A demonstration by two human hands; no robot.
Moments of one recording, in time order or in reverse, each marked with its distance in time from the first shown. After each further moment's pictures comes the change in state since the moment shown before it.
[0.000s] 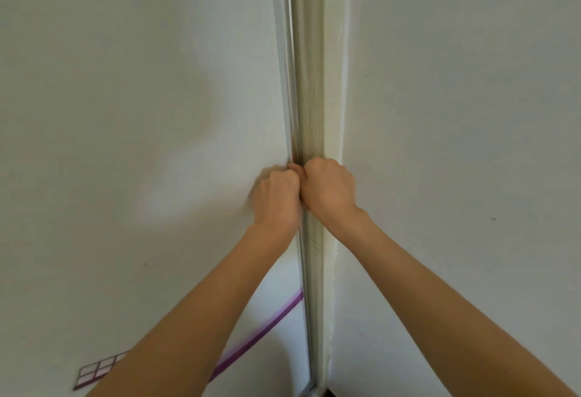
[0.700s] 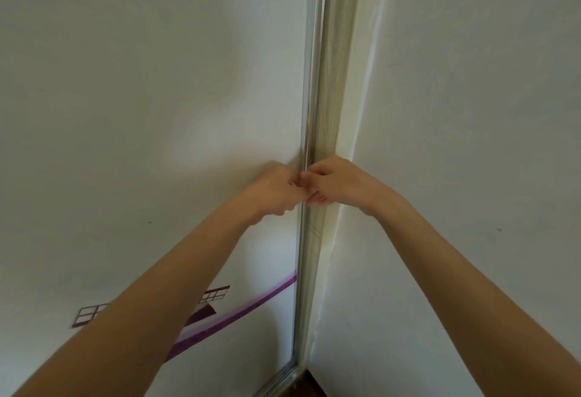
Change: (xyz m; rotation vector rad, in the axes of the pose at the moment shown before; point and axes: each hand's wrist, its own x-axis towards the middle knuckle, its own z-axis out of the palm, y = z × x) left_hand -0.007 -0.024 -0.018 -0.711 -0.594 -0.225; right_hand -0.002 0.021 -0.027 0.527 -0.613 -0.011
